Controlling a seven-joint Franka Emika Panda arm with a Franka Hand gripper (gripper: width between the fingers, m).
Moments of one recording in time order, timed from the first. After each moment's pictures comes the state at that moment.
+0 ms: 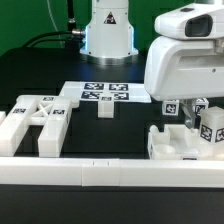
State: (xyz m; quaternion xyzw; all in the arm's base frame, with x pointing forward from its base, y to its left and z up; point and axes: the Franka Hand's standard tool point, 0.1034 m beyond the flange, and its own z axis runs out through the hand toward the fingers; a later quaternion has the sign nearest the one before) arm 0.640 0.119 0.070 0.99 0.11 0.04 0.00
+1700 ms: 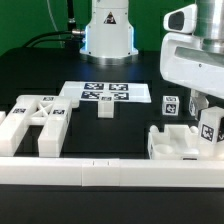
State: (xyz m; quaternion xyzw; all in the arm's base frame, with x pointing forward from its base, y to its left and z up) arm 0.638 0.122 0.069 0.86 -0.51 0.03 -0.03
